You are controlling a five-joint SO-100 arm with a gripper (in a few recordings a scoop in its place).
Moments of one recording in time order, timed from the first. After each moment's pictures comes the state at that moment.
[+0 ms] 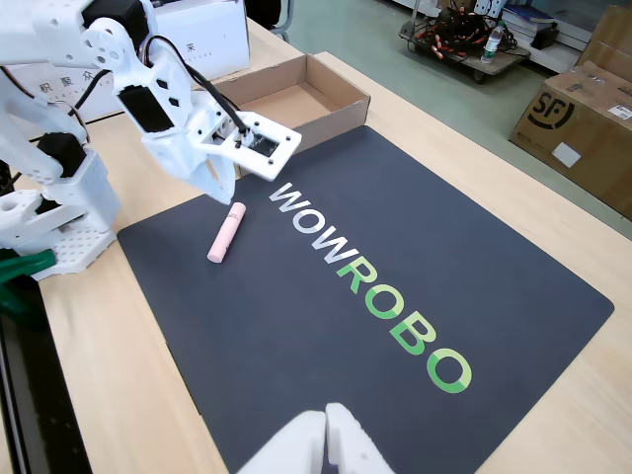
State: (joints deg) arm 39.6 116.9 120.1 71.4 -63.0
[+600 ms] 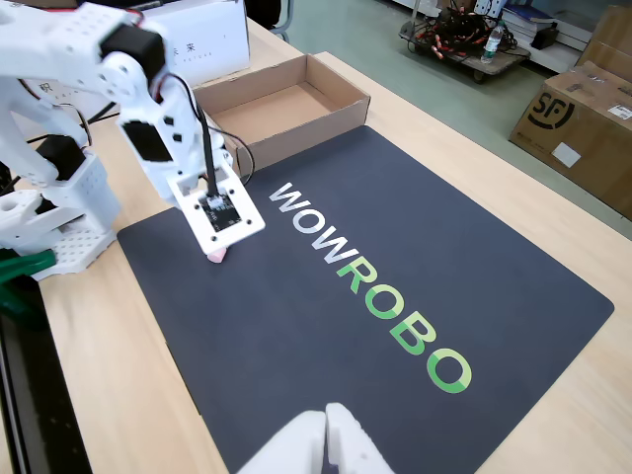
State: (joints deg) arm 43.7 110.4 119.9 72.7 -34.8
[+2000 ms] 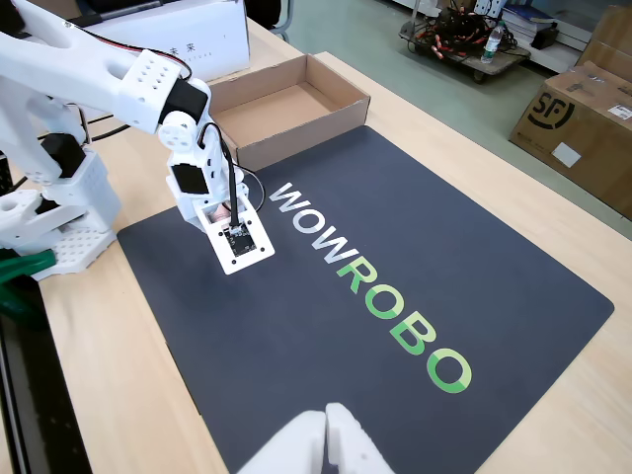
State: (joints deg) arm 39.0 93.8 126.2 59.1 -31.9
